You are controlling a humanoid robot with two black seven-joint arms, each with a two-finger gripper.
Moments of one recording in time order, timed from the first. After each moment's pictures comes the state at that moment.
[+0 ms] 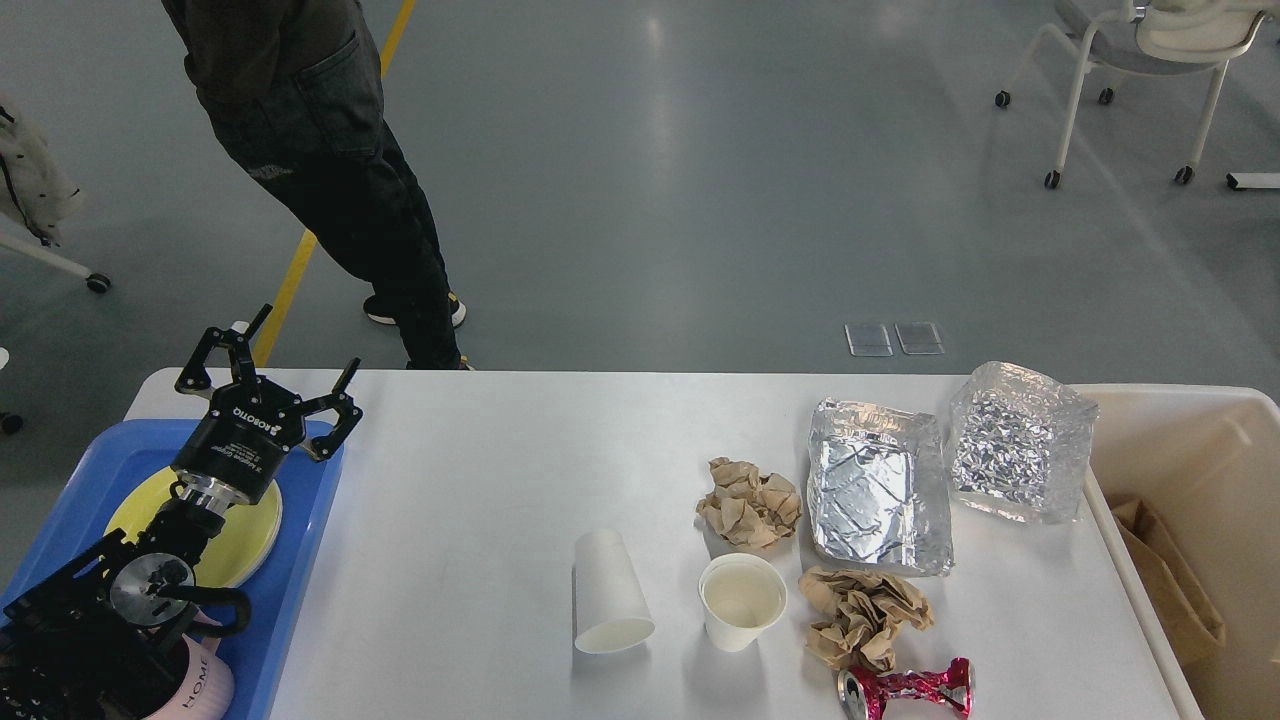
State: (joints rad) left arm -0.53 0.31 -0.82 -0.42 -0.06 -0.89 -0.35; right arm 0.91 -0.85 -0.85 0.52 -0.61 0.06 0.07
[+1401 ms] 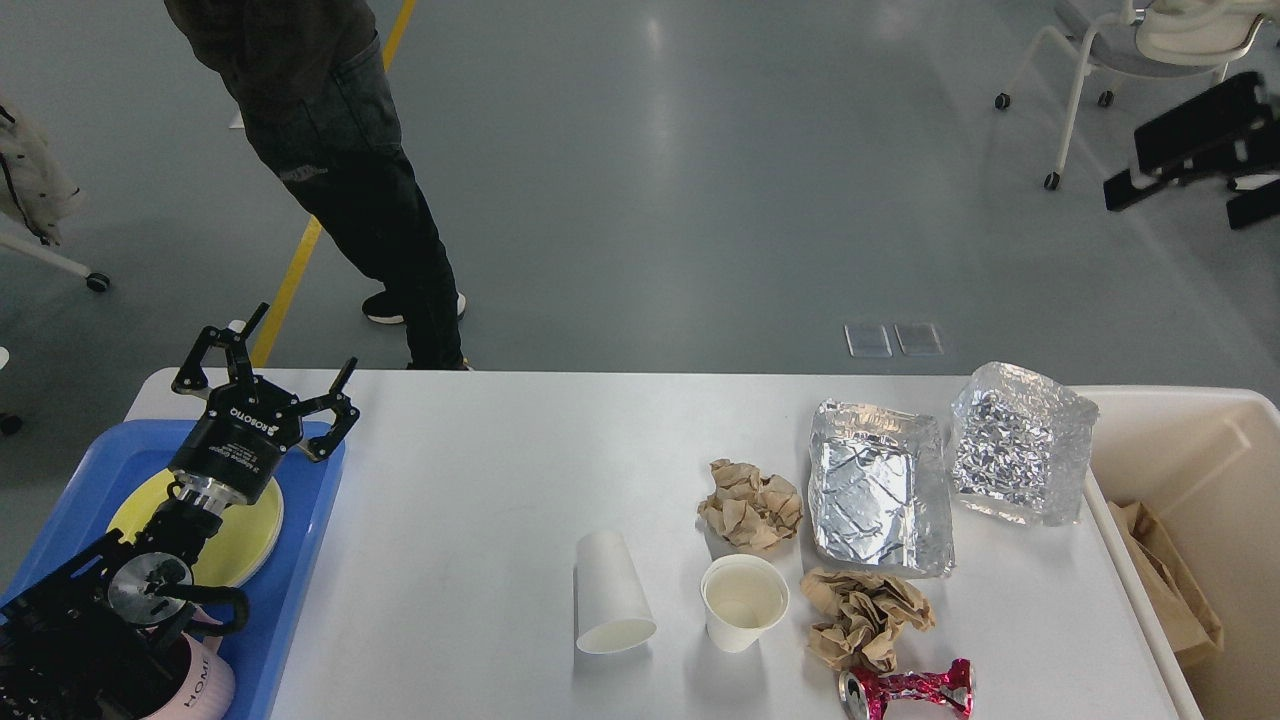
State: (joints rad) left arm -0.53 0.32 -0.83 -0.42 -0.06 -0.89 -0.35; right arm 2.68 -0.73 -1.24 1.32 -0.54 0.96 0.22
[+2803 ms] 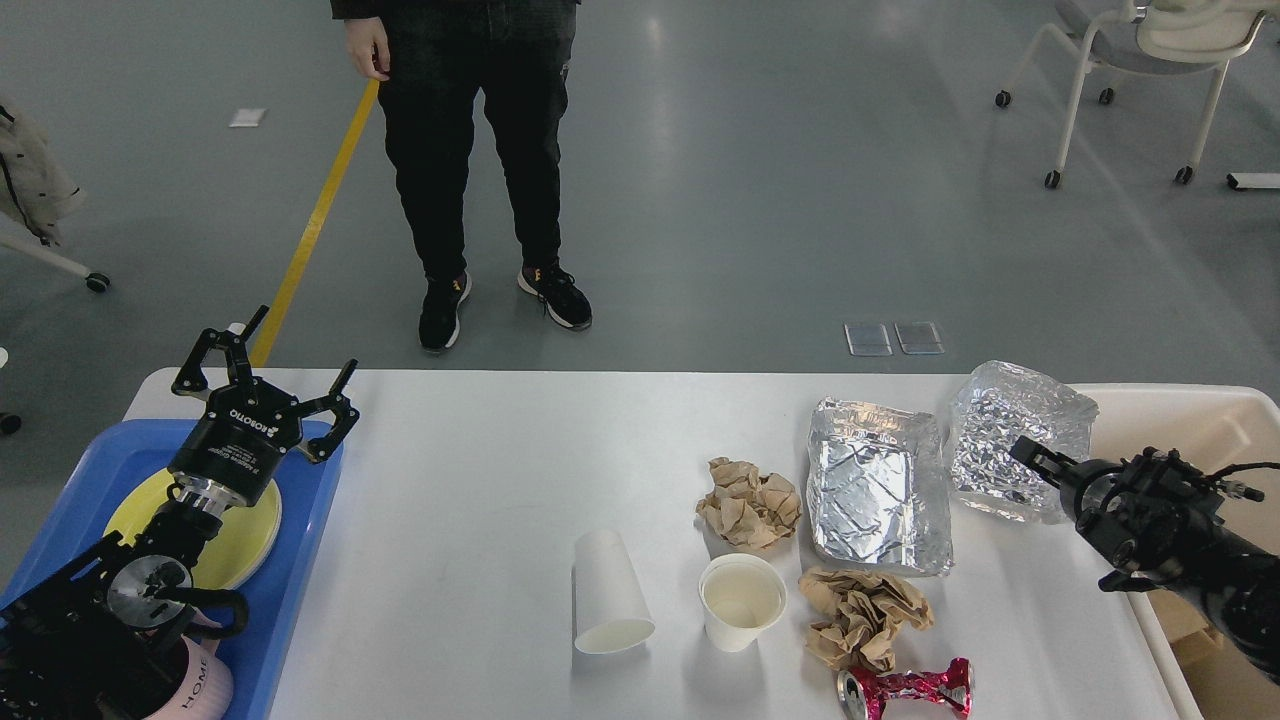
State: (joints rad) left arm -0.53 0.31 -0.83 -0.42 -0.06 -0.89 -0.35; right arm 0.77 -0.28 -0.57 0.19 -0.32 -0.01 -0.02
